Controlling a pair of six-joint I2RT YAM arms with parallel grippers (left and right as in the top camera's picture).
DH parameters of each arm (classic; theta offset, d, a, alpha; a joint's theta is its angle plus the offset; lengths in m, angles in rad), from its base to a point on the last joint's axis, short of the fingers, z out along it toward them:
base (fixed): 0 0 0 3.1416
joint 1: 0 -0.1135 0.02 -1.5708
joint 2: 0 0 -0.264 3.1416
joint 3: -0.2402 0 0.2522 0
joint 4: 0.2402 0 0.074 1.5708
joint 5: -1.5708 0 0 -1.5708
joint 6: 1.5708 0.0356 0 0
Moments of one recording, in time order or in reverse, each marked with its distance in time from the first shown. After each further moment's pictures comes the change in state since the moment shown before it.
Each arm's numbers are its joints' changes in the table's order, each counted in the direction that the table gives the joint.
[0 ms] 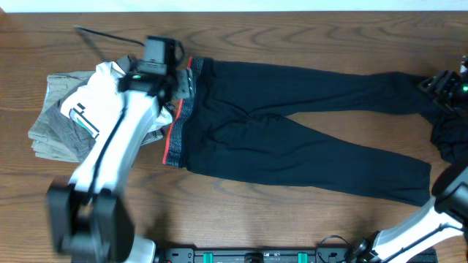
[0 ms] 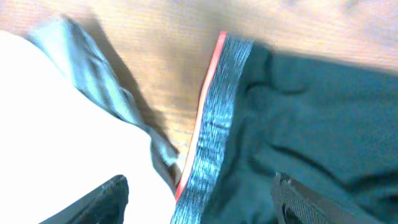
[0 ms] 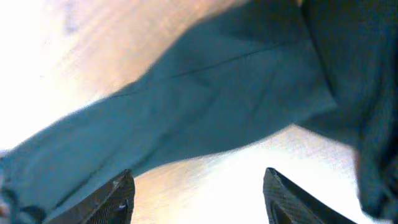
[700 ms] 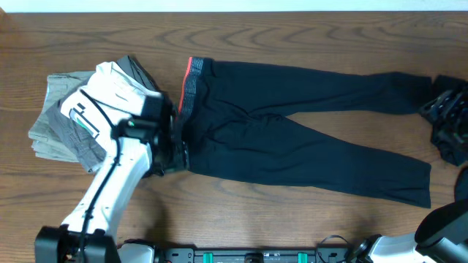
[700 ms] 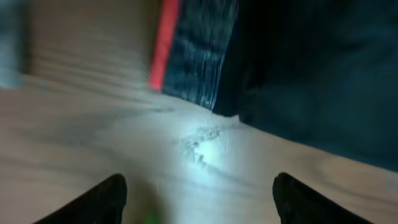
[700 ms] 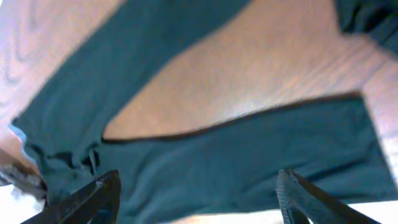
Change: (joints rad) left arm 0.000 0.186 0.448 0.294 -0.138 -0.081; right arm 0.016 0.311 0.143 0.341 -0.078 0.053
